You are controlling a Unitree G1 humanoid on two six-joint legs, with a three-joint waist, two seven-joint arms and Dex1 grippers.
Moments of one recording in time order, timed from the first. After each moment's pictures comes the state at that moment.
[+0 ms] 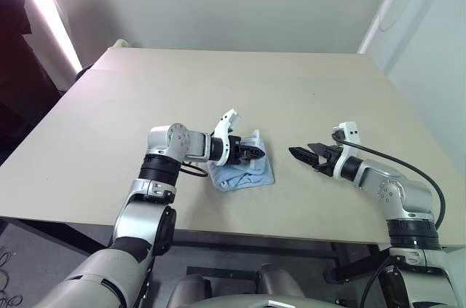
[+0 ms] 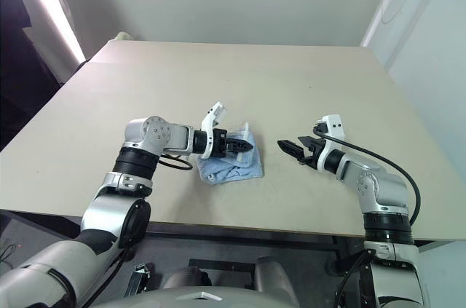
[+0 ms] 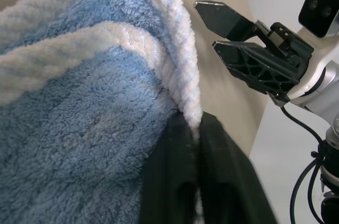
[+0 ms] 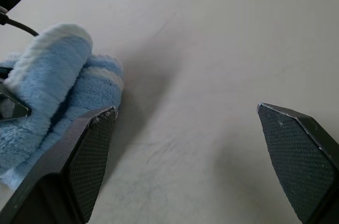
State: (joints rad) left arm -0.86 0.11 0.02 0.52 -0.58 1.27 -0.59; right arm -0.34 -0.49 -0.18 0.12 0.51 0.78 0.66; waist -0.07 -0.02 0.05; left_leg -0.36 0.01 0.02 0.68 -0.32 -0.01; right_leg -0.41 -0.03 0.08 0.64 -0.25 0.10
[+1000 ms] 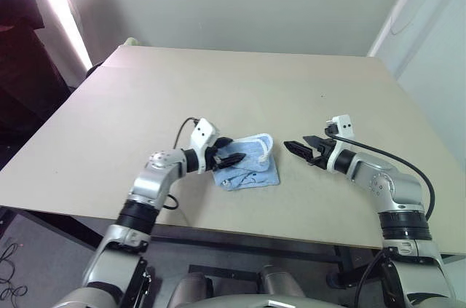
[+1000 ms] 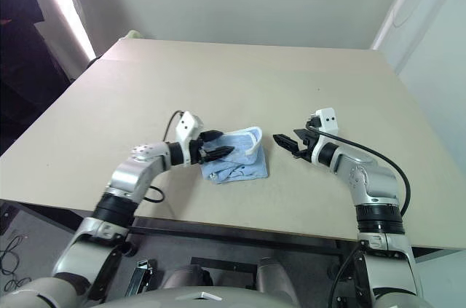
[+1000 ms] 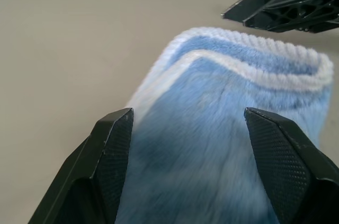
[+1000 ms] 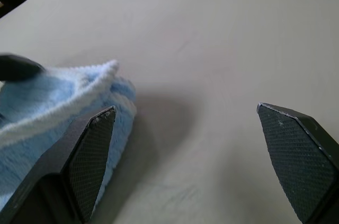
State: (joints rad) left arm -0.52 0.23 -0.19 0.38 -0.25 0.25 -0.85; right arm -0.40 -0.47 -0.14 0.18 0.47 0.69 0.66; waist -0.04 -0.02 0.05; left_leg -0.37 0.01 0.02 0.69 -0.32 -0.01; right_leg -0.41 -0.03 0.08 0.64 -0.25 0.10
